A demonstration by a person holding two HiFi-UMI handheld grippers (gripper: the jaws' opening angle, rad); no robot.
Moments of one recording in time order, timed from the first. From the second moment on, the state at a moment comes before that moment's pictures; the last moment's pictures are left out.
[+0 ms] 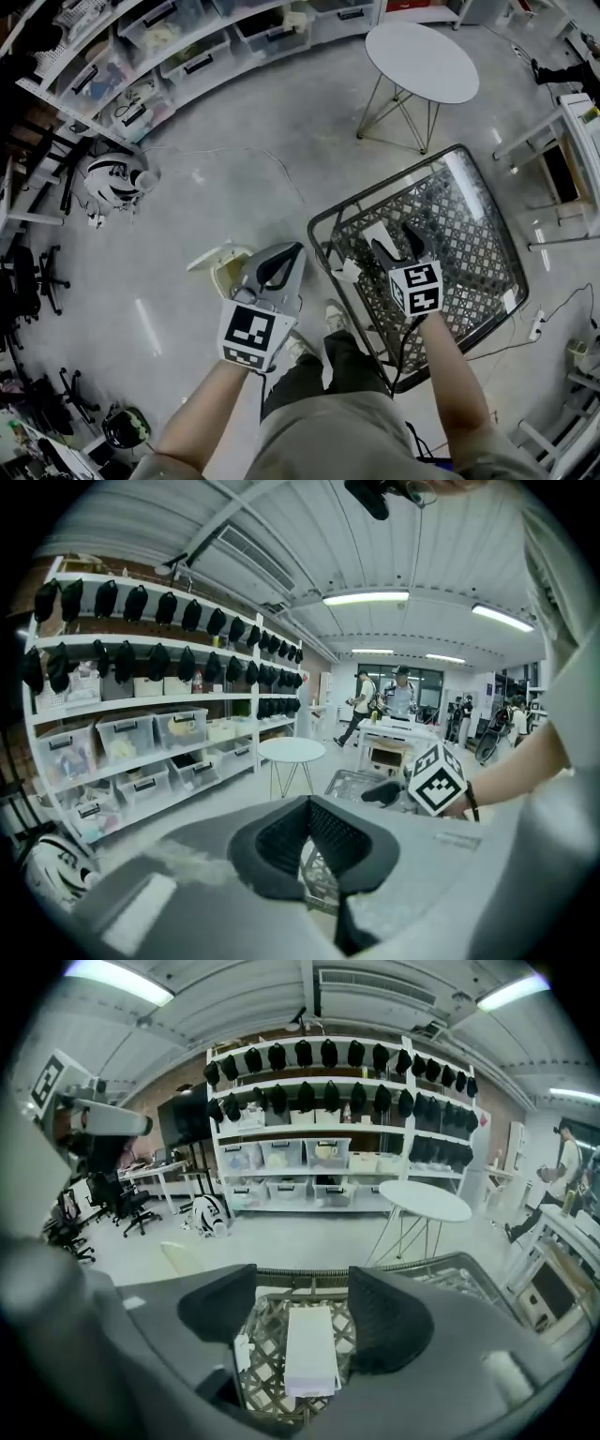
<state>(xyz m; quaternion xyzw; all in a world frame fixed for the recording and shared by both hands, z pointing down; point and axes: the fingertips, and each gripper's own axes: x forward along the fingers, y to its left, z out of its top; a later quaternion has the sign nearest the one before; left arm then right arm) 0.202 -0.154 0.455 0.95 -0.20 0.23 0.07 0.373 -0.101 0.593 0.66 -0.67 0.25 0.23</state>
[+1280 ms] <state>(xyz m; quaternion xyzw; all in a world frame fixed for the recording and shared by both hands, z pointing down) 0.166 -0.143 0.576 0.90 -0.22 0.32 0.18 0.383 -0.097 0.696 0.61 -0.64 0.32 0.33</state>
